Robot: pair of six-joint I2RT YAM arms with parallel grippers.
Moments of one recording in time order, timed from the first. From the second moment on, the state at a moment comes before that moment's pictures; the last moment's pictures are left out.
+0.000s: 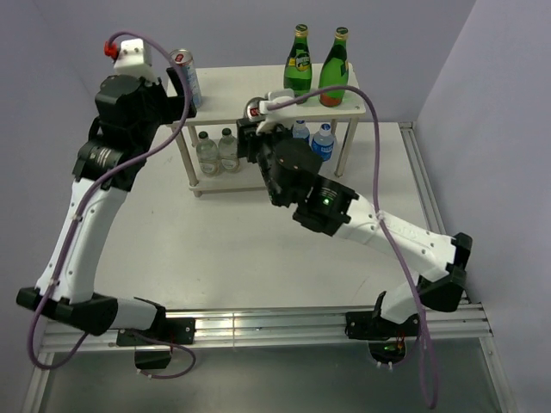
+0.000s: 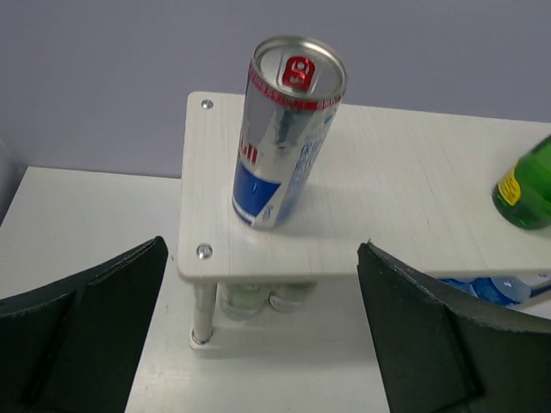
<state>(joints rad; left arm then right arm) -0.35 1.39 1.83 -0.55 -0.29 -0.23 1.11 1.47 1.62 0.01 0.83 -0.04</state>
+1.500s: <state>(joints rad) -0.34 0.98 1.25 -0.51 -0.25 -0.27 0.85 2.14 2.47 -0.35 0.54 0.14</state>
